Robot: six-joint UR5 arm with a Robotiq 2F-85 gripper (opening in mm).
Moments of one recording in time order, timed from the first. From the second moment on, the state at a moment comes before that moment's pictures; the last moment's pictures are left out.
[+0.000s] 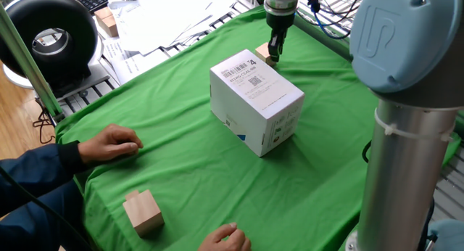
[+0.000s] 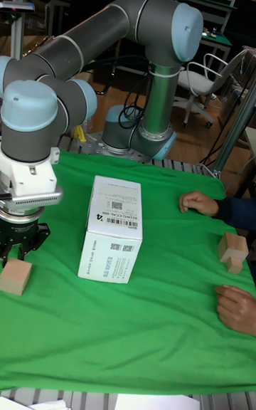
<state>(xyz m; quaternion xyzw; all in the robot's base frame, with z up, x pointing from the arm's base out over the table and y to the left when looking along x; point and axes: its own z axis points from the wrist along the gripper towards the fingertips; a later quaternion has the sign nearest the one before) 0.617 -0.196 0.029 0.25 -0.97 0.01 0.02</state>
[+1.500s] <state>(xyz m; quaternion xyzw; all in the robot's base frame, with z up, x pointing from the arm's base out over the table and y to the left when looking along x) 0.649 -0.135 0.040 0.22 -0.98 -0.01 0.02</state>
